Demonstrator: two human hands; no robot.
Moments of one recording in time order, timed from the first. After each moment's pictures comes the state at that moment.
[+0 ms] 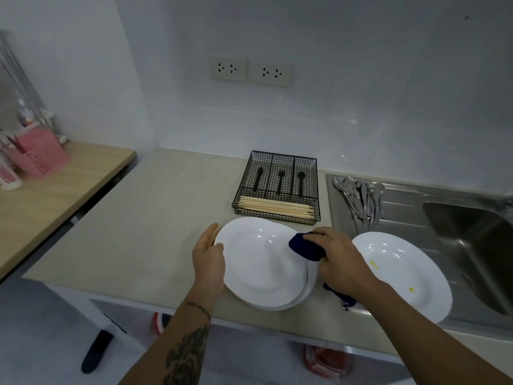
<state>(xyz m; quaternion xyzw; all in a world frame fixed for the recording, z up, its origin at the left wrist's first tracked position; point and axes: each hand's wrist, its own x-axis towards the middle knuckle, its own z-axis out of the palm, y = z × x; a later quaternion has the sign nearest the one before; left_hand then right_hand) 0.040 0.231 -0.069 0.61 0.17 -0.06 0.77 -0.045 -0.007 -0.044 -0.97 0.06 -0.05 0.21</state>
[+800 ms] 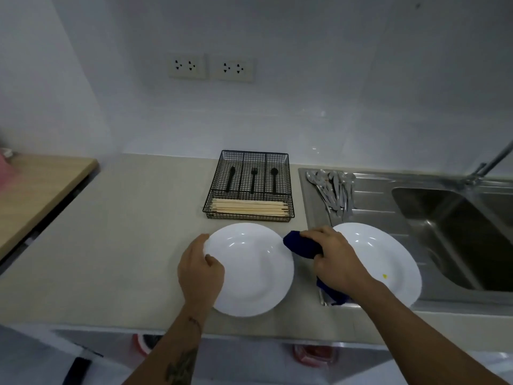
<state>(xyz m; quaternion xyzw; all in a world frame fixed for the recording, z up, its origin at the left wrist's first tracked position) 0.041 0.198 -0.114 0.87 -0.01 0.09 0.48 -0.063 -0.042 -0.043 -0.96 0.12 -0.06 0.26</state>
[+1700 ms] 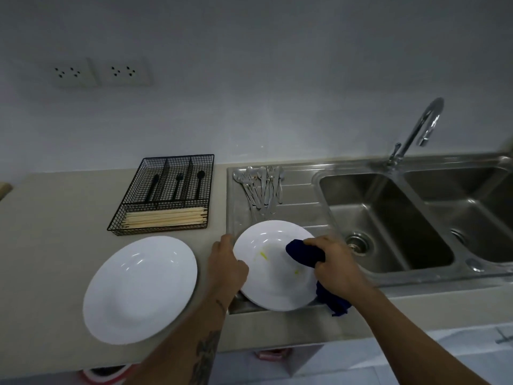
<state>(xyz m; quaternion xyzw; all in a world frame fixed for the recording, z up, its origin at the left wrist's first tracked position) -0.025 -0.042 -0.107 0.91 -0.12 -0.11 0.38 -0.164 -0.228 -0.058 -0.91 0.24 -0.06 0.34</state>
